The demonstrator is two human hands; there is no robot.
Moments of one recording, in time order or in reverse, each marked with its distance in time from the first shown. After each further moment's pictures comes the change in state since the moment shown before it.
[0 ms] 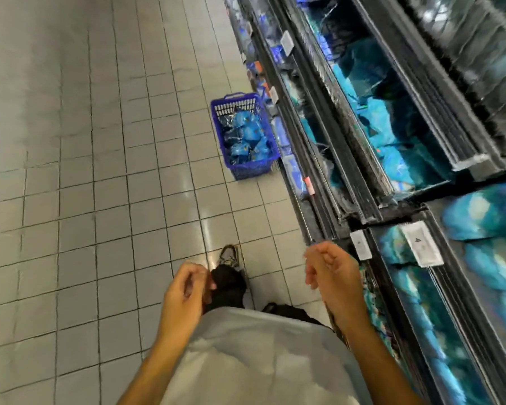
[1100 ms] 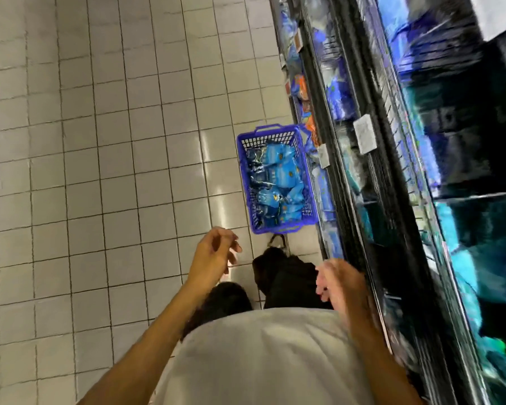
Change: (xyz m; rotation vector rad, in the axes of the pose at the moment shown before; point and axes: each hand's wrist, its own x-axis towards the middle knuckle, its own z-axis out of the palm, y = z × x) left_hand 0.536 0.190 0.031 0.022 -0.111 -0.276; right_hand 0.473 -0.098 0.163 -0.081 -0.012 0.381
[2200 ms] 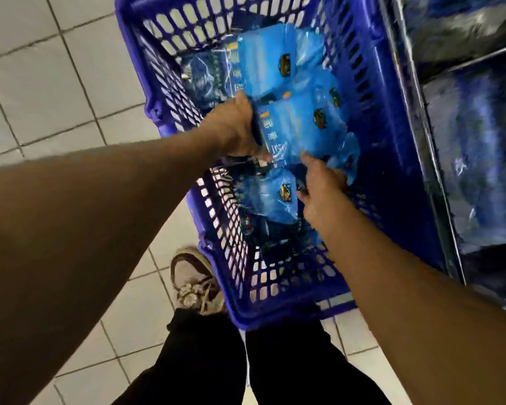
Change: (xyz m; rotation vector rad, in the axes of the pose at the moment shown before) left_hand 0.679 -0.207 0.208 1.249 -0.407 0.244; right_hand 0.622 0.217 0.247 0.454 0.329 0.389
